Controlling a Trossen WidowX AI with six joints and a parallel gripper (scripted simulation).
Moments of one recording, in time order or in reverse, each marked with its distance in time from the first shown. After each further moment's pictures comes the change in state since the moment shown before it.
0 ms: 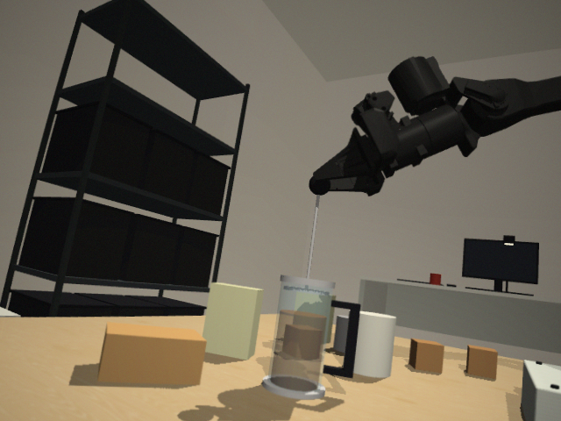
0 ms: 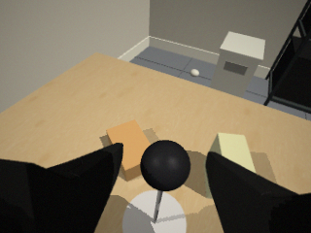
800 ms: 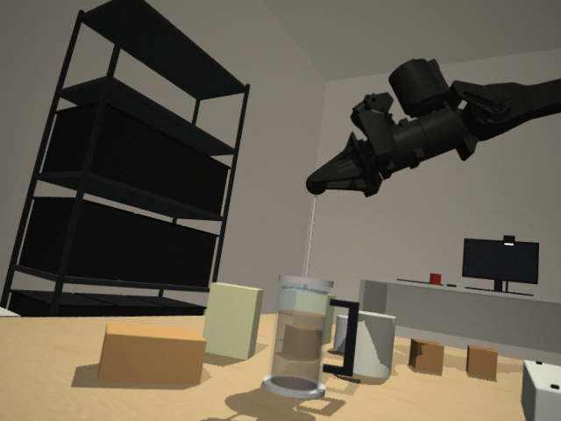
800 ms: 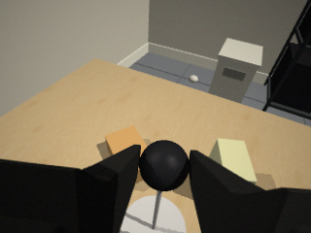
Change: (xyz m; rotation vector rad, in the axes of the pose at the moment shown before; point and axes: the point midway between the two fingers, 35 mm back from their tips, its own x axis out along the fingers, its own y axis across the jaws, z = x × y) arm 0.005 0.000 0.000 -0.001 -0.026 -0.002
